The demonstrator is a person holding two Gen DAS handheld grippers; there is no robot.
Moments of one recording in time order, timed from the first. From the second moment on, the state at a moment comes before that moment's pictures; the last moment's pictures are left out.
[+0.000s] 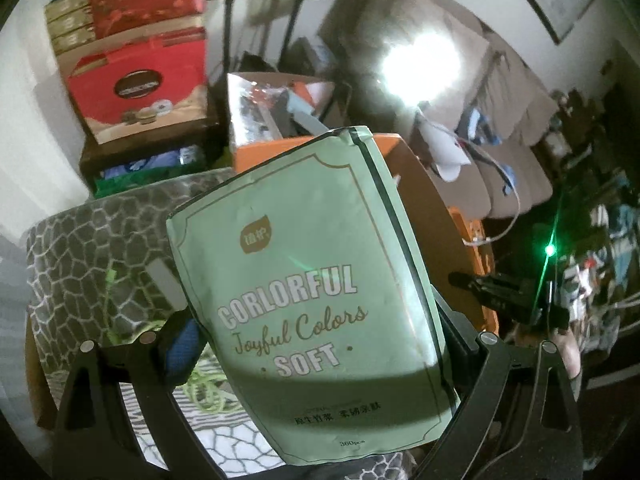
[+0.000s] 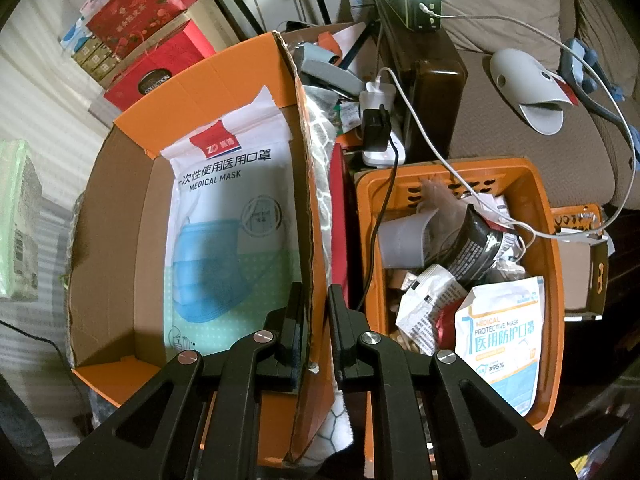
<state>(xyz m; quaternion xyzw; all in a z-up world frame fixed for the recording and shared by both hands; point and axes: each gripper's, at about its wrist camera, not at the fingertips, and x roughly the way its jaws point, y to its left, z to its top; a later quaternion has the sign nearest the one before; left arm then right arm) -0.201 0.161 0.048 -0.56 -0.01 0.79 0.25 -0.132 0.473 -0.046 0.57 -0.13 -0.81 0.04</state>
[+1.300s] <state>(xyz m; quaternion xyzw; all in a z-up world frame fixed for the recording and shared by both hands) -0.164 0.261 -0.055 -0.62 0.15 0.76 0.15 -0.133 0.474 -0.048 0.58 -0.13 -0.81 0.04</state>
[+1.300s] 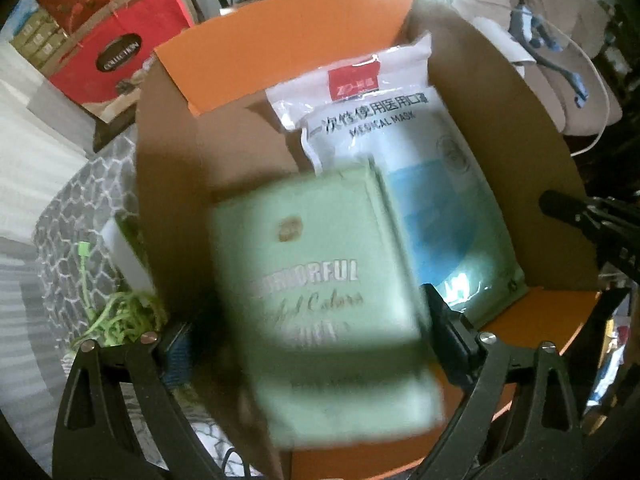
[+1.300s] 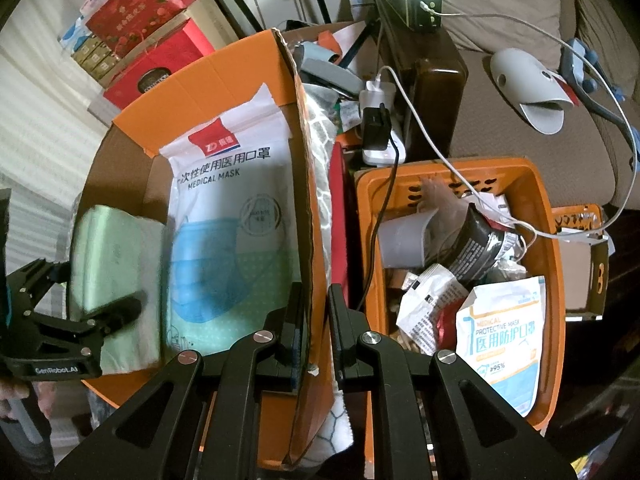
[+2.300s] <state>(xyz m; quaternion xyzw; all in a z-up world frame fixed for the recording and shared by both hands) -0.209 0.061 -0.020 -0.60 -0.02 0.79 0.13 -0.133 0.475 -0.049 0.58 -0.13 -0.81 0.04</state>
